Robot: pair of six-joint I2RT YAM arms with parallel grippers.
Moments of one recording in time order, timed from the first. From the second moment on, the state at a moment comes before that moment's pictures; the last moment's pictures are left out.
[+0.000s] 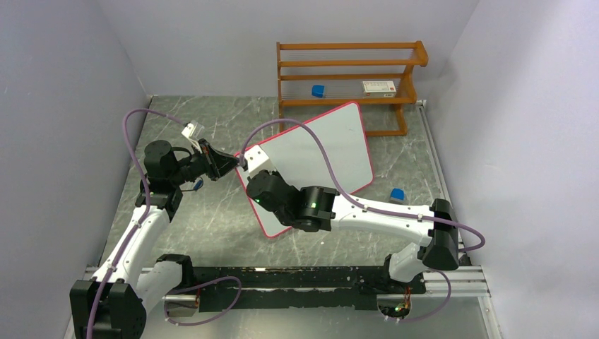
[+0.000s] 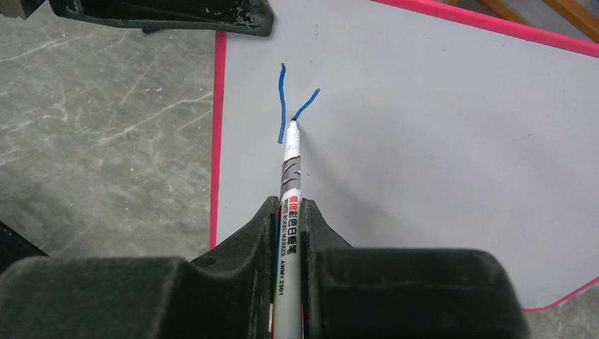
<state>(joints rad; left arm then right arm) -0.09 0.95 0.63 0.17 0.86 -0.42 1.31 1.53 1.37 -0.46 0.68 0.18</state>
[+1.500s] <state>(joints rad) -0.09 0.95 0.63 0.17 0.85 -0.42 1.31 1.52 1.35 -0.53 0.72 0.22</state>
